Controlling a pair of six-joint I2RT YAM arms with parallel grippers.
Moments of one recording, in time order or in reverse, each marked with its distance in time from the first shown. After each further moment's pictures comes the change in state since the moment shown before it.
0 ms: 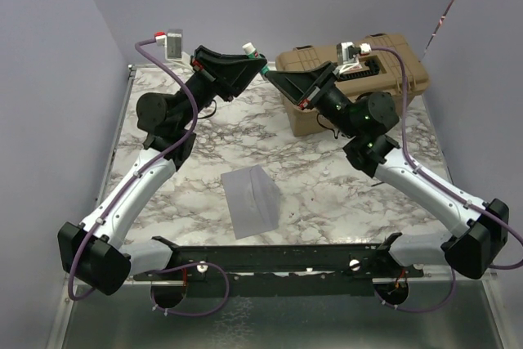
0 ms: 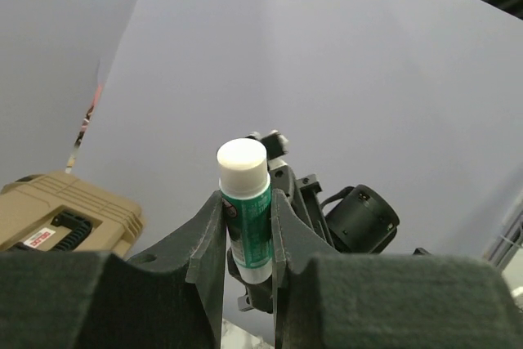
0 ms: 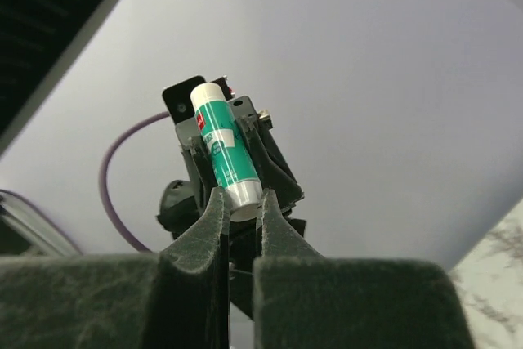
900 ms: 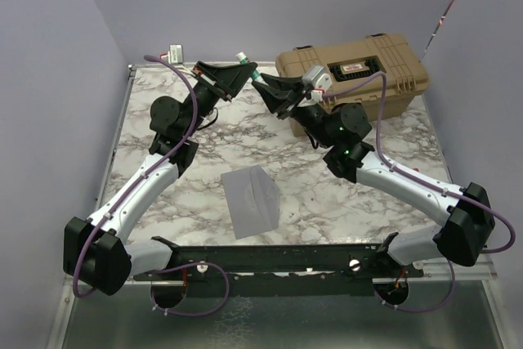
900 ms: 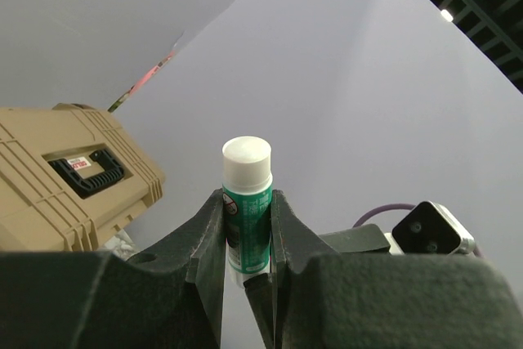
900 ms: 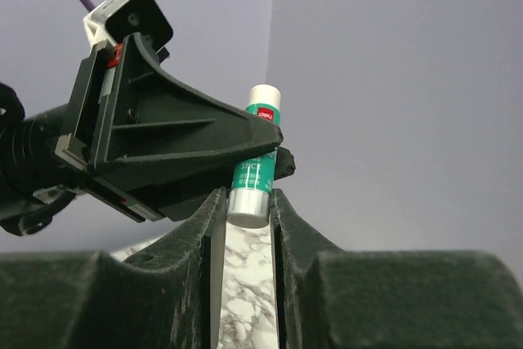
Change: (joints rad) left arm 0.017 0.000 -0.166 -0.053 -0.186 -0.198; right arm 0.118 0.082 -0.075 0.135 0.114 -1.201
